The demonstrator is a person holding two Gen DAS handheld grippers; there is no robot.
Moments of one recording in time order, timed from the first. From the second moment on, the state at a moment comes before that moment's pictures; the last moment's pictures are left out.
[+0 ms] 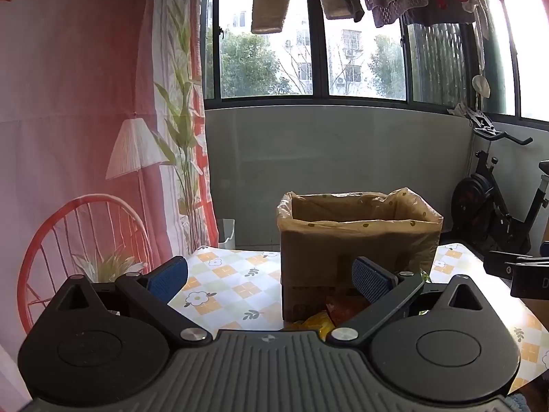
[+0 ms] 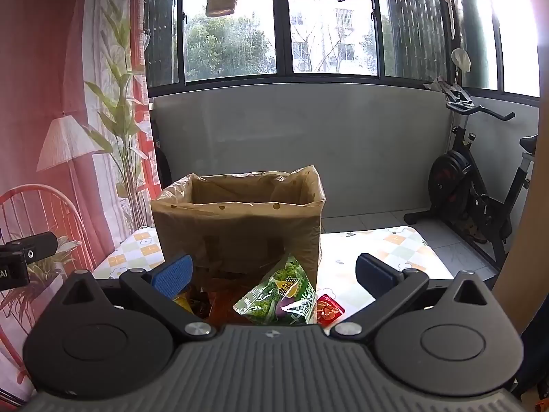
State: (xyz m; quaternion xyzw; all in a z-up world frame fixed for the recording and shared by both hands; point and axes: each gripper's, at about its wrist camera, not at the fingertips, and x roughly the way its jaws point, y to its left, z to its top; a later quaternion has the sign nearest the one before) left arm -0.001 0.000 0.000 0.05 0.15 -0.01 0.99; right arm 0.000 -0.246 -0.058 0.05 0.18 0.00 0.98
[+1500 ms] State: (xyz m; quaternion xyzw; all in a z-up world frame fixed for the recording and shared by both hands) left arm -0.001 0.004 -0.001 0.04 0.16 0.00 0.99; right arm -0.002 -0.247 -0.058 0.05 0.19 0.00 0.98
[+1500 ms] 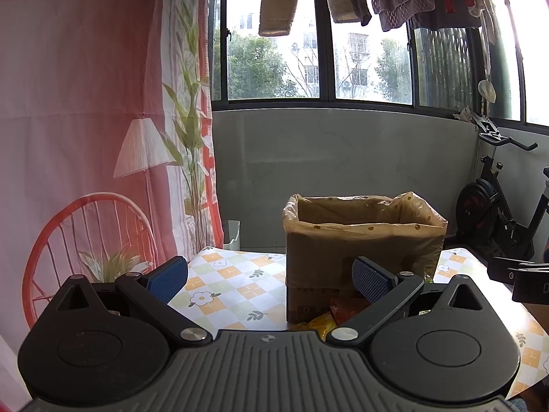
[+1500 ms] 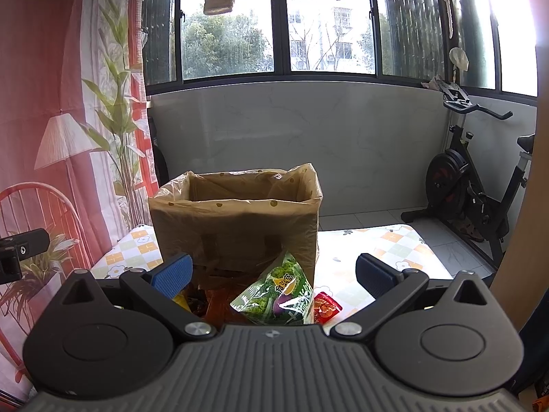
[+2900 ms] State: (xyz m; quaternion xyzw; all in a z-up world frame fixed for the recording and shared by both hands) left arm -0.001 0.009 -0.002 0.03 0.16 0.00 0.99; right arm -0.001 -0.253 -0.057 0.06 0.18 0.00 0.98
